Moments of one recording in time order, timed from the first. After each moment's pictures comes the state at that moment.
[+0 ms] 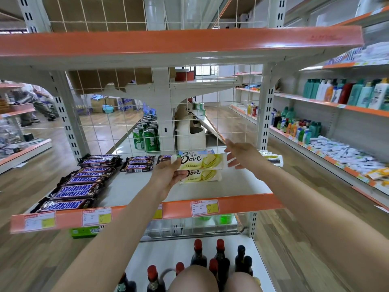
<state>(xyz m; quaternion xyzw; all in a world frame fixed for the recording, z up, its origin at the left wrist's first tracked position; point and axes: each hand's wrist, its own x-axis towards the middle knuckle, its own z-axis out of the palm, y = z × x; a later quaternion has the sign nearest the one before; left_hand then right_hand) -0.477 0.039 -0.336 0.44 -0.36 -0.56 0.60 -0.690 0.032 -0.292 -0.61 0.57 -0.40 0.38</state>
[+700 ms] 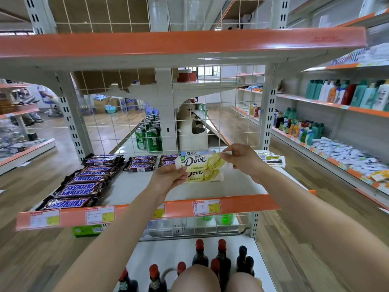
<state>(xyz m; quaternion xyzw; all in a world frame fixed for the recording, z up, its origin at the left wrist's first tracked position) -0.464 0.045 -0.349 0.46 -0.44 -0.53 0.56 -0.682 0.029 -0.306 -0.67 0.51 -0.44 0.33</state>
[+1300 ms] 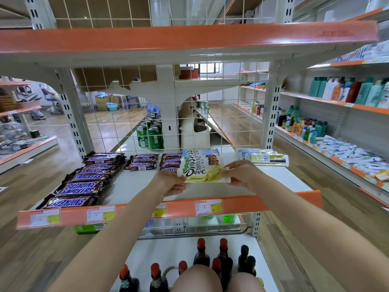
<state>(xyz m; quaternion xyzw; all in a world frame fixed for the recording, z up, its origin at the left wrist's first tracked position) -0.458 0.034 -0.353 0.59 -0.44 -0.51 0.45 -0.678 0.012 -0.340 -0.50 0.56 -0.41 0.52</state>
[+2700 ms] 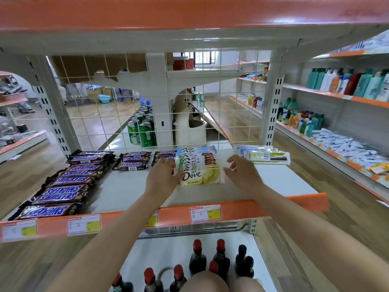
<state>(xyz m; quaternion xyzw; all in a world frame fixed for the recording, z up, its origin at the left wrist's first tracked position) -0.463 -0.007 -0.372 0.65 -0.68 -0.02 0.33 -0.688 -0.028 -0.376 -0.70 0.62 -0.34 0.11</state>
